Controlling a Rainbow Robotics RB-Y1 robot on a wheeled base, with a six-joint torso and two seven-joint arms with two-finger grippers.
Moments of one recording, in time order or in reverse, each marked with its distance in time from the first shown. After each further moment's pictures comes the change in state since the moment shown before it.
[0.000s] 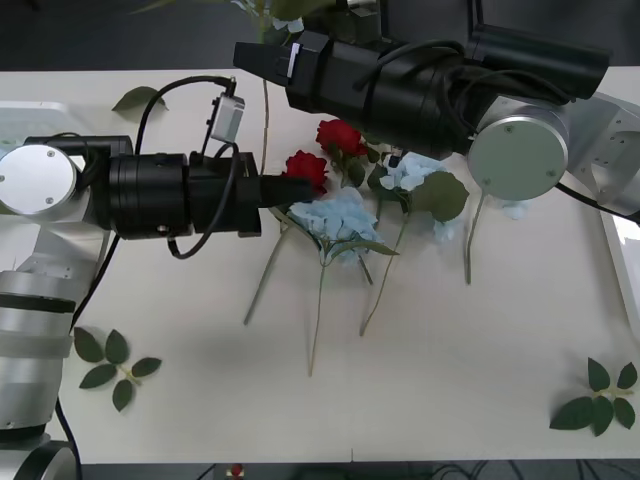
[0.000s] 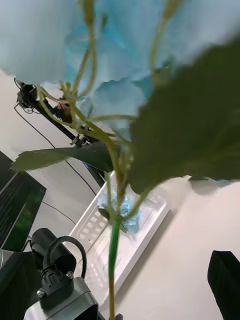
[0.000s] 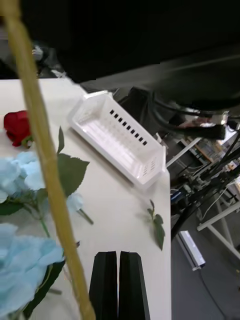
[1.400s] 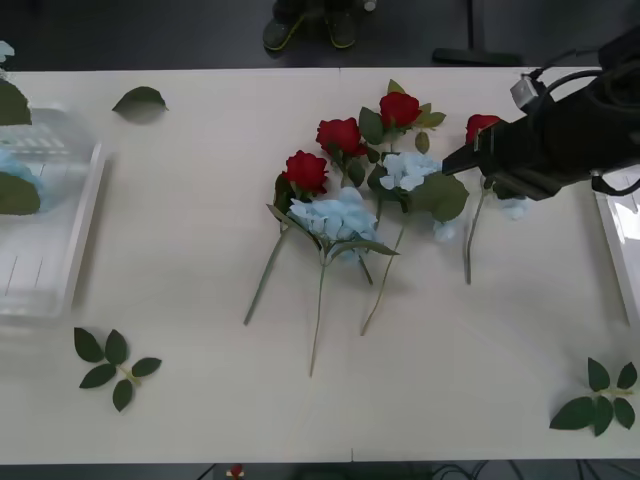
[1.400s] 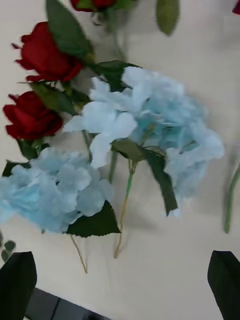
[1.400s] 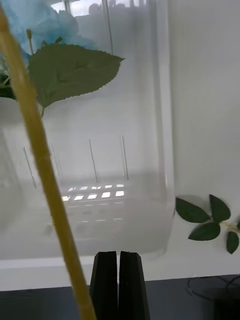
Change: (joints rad) right arm 0.070 -0.370 -0.094 0.078 -0.096 0.871 -0.427; left arm 0.000 0.613 0.330 -0.030 -0.809 0.554 0.501
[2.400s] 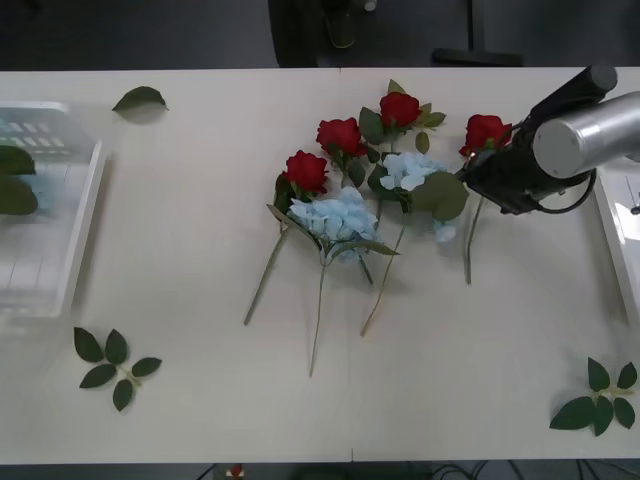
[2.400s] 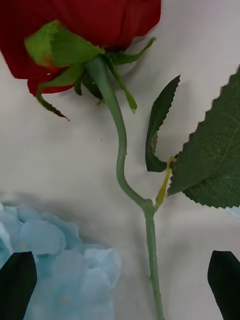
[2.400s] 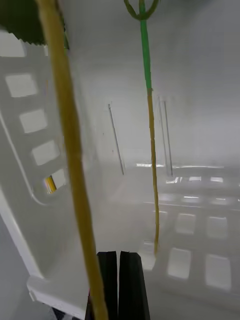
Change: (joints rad) right arm 0.000 0.403 0.000 0.615 0.426 -0.027 -0.114; left arm 0.184 0.004 -0.233 0.245 -0.337 -0.529 -0.060
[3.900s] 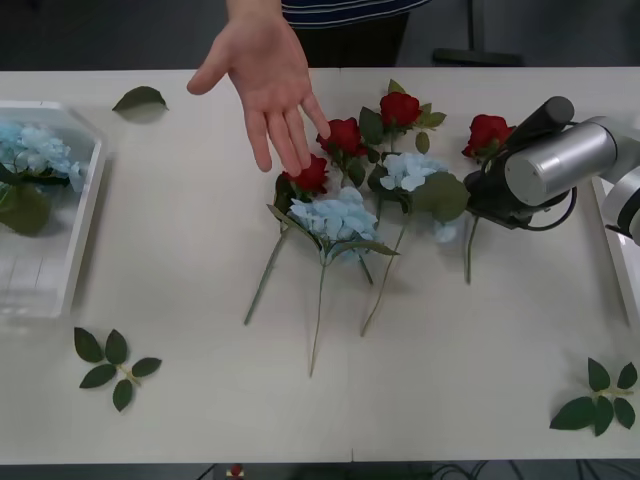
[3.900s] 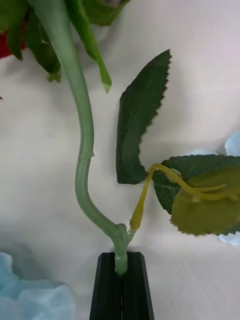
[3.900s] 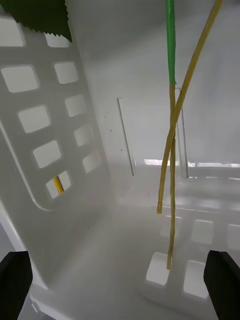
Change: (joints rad) right arm 0.000 0.089 0.057 0.109 0.146 -0.038 0.001; left arm -0.030 -0.011 -0.026 0.061 -0.057 -0.026 0.000
